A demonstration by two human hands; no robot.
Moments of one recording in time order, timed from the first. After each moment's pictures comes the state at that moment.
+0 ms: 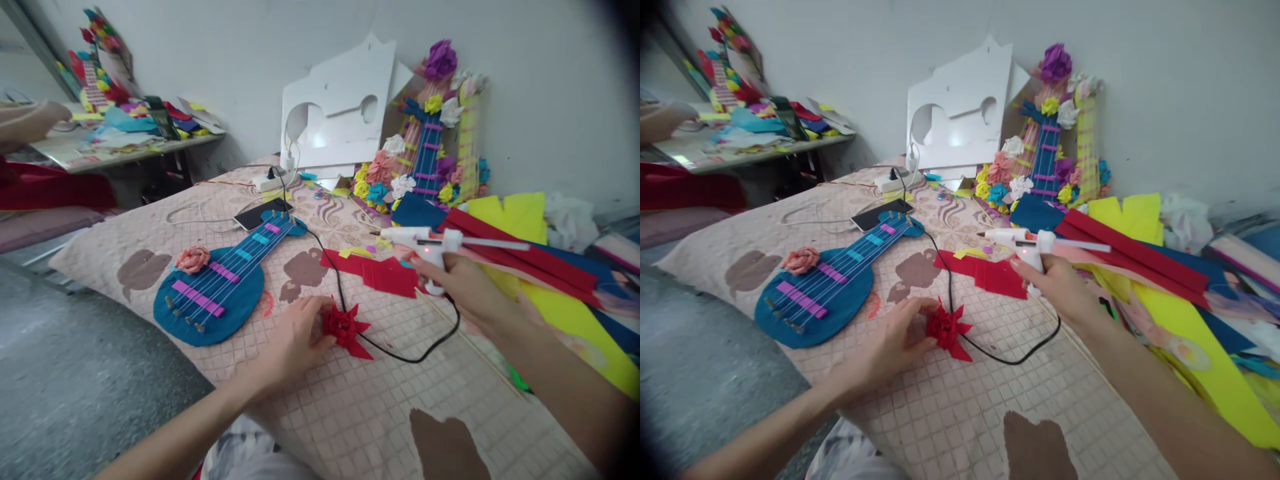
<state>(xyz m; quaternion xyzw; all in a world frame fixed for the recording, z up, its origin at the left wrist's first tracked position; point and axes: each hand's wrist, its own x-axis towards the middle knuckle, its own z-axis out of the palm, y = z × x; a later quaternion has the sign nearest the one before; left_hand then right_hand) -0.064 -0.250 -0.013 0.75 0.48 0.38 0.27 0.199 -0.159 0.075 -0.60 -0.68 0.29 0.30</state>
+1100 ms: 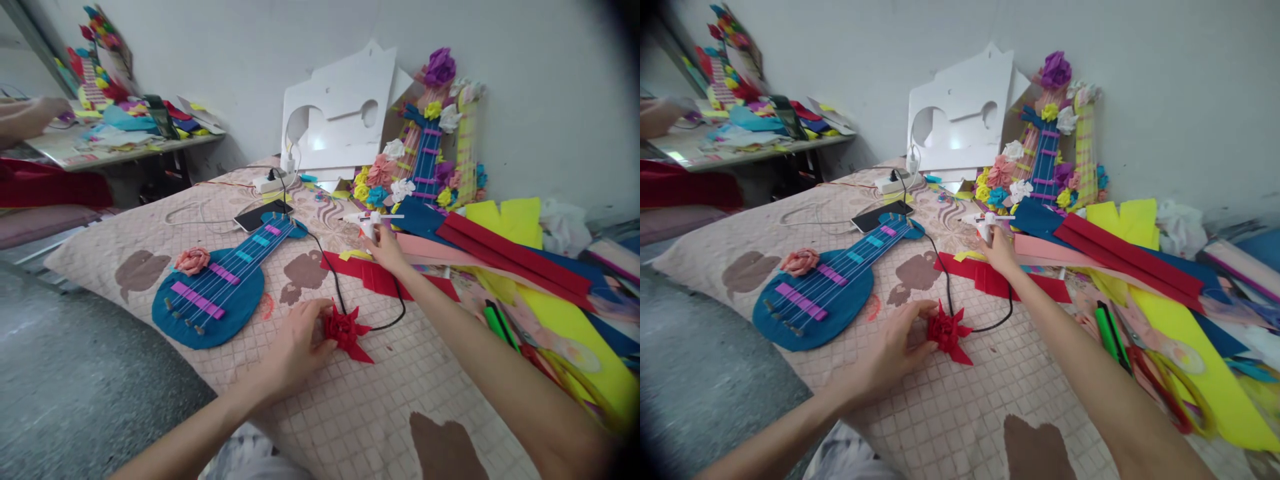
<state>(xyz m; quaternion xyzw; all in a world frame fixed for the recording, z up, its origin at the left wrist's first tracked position) -0.061 -0.256 -0.021 0.73 0.49 0.40 0.27 0.156 -0.024 -0.017 -0.58 -0.74 0.12 0.32</state>
